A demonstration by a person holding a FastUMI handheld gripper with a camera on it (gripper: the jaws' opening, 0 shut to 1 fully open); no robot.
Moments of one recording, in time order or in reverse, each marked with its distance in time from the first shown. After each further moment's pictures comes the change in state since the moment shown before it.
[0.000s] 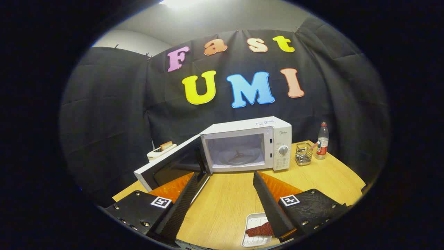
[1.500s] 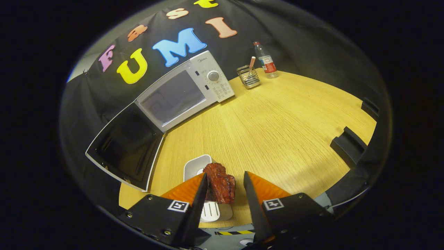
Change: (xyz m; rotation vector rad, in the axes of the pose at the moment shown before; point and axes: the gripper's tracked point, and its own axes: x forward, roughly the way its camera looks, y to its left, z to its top) arm -0.028 -0.119 -0.173 0.443 0.378 -0.188
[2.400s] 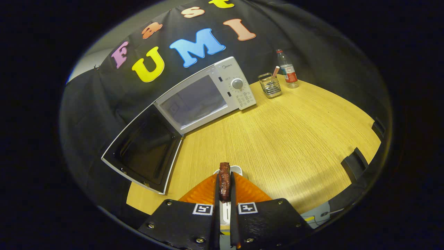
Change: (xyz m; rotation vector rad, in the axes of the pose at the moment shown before) arm -0.018 0.057 0.039 -0.099 -0.027 0.090
